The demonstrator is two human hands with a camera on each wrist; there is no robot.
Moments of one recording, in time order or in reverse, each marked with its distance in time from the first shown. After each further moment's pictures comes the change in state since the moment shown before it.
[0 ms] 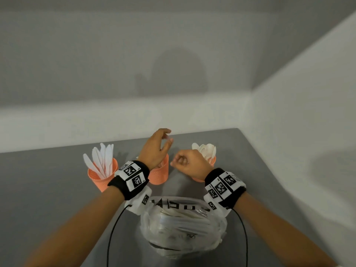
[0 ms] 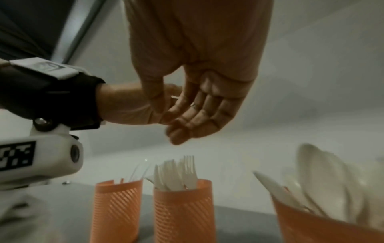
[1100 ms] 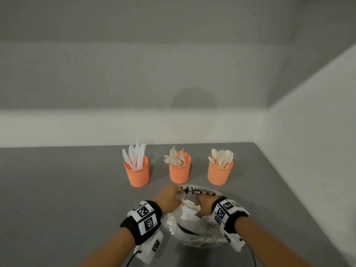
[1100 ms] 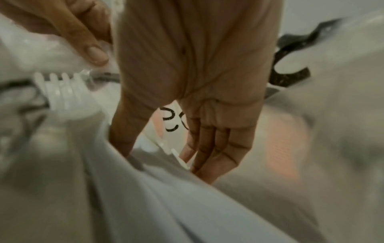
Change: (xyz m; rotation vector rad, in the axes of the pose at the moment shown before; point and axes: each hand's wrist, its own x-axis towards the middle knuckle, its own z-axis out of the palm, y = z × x) left_hand -0.144 -0.010 -0.004 0.231 -0.443 -0.319; right_hand -0.065 0.003 0.076 -0.619 -0.597 0.428
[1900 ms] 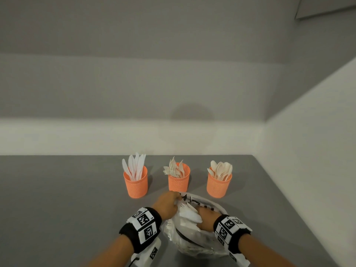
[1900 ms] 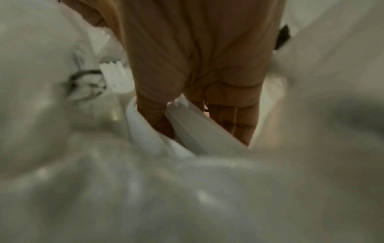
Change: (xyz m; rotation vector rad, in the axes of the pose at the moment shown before) left_hand 0.007 -0.002 -0.009 0.028 0.089 0.021; right_hand -0.002 -0.001 0.012 0.095 0.112 -0.055
